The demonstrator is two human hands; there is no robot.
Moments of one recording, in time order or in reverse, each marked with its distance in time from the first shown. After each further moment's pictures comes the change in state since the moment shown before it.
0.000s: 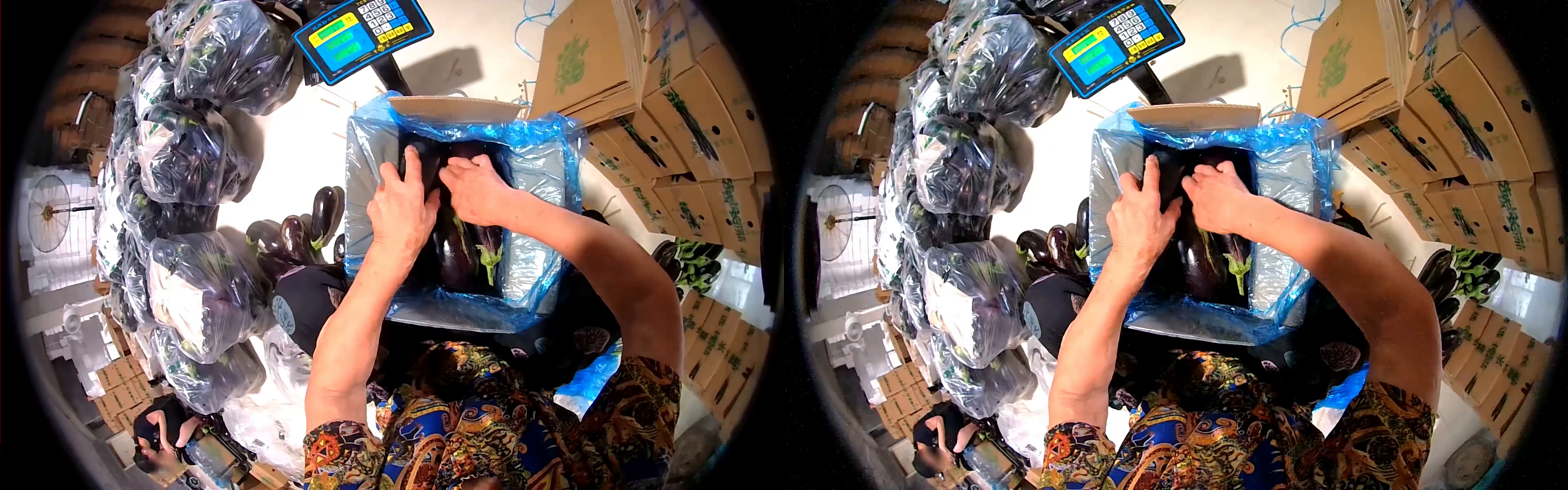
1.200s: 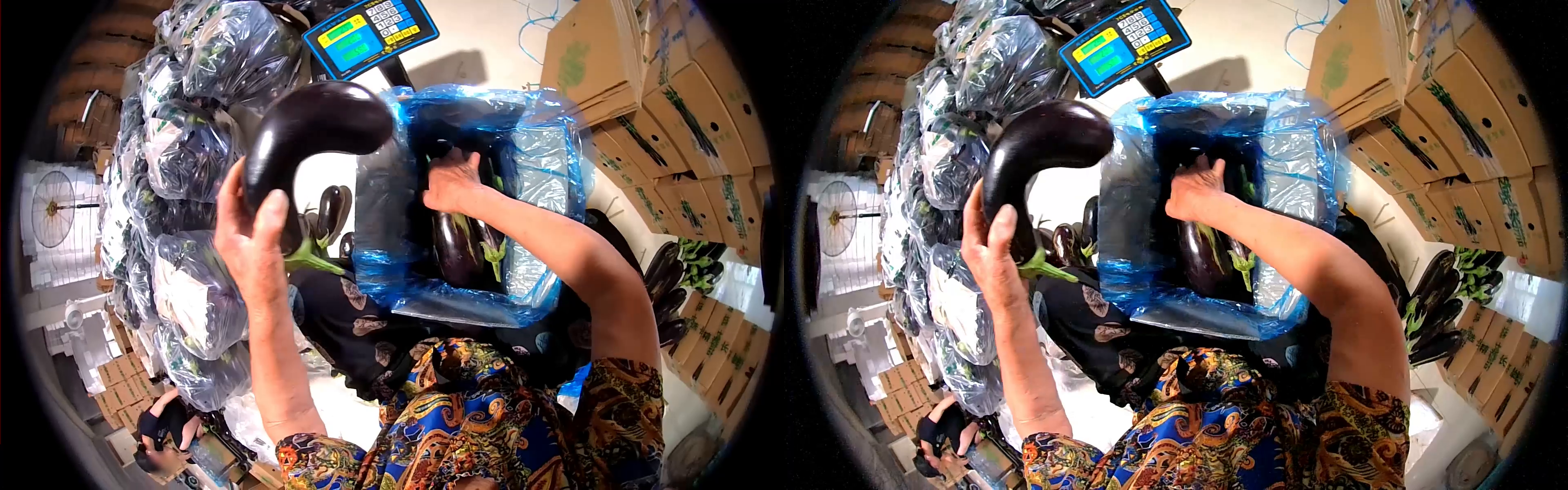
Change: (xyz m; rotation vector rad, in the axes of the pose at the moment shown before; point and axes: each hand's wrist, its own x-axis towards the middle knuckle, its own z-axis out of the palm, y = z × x) left_hand -0.044 -0.073 -0.148 -0.990 0.533 -0.097; right_hand 0.054 -0.030 -0.008 0.363 -0.185 0.511
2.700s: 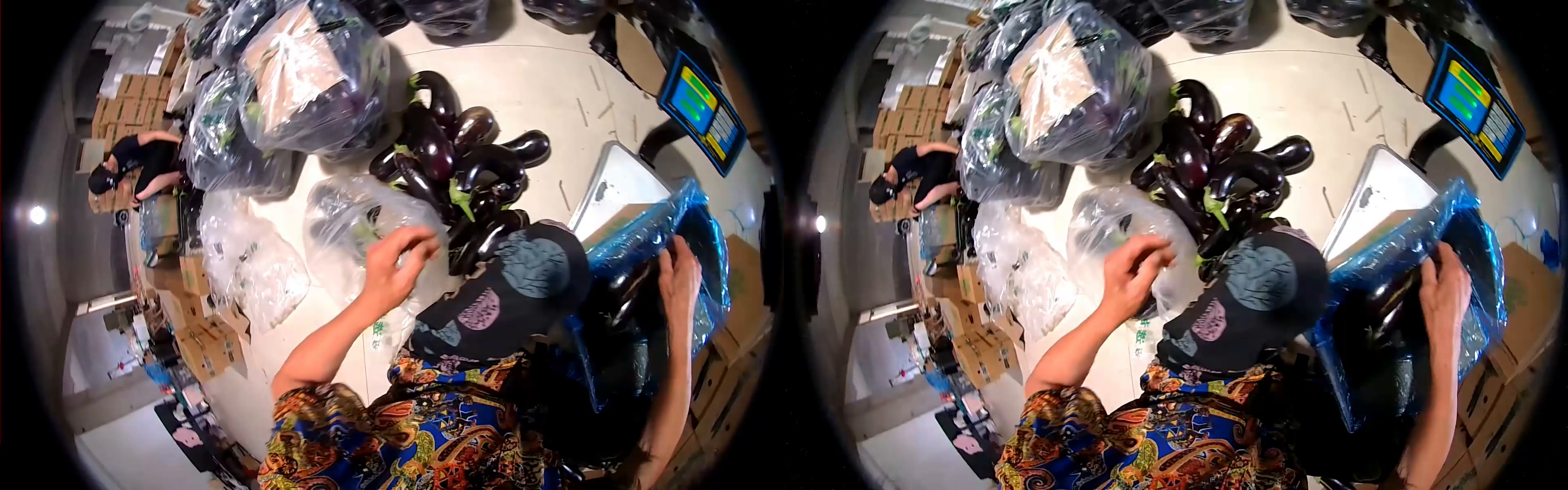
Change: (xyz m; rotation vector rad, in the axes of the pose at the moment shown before) left_hand -0.207 -0.120 -0.156 0.029 0.178 -0.482; right_hand -0.019 -0.014 -0.057 -0.051 0.252 -0.281
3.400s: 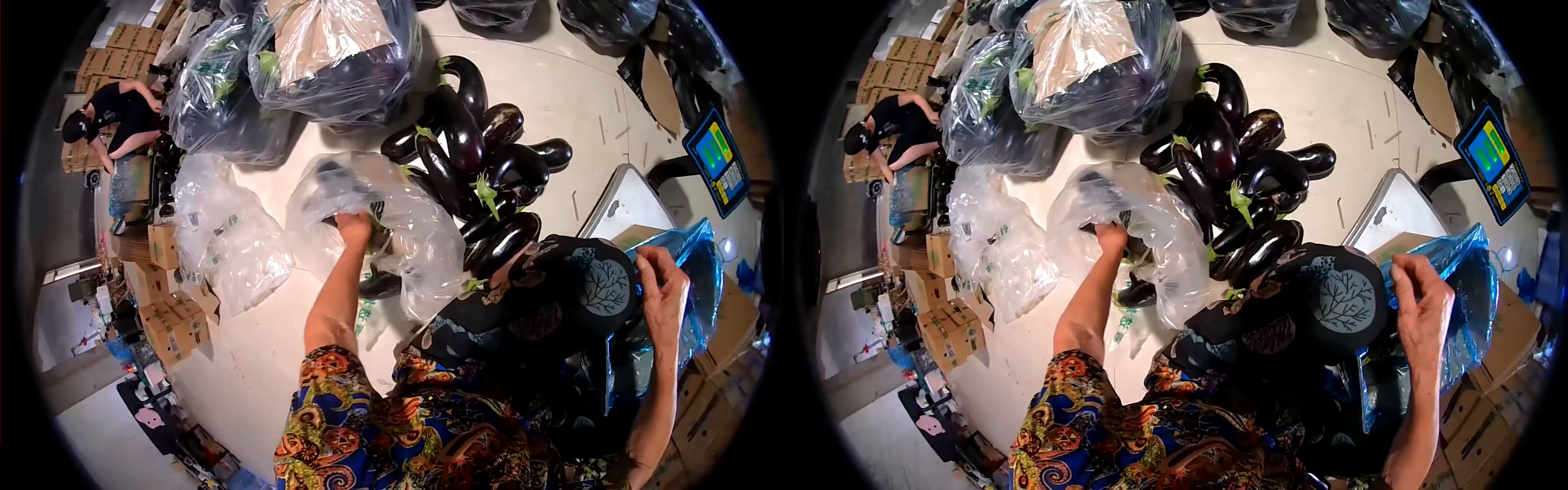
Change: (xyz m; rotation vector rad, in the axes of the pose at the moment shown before) left_hand 0.014 -0.333 -0.132 0.965 0.527 -0.348; right_hand -0.025 -0.143 -0.002 0.388 -0.119 -0.143
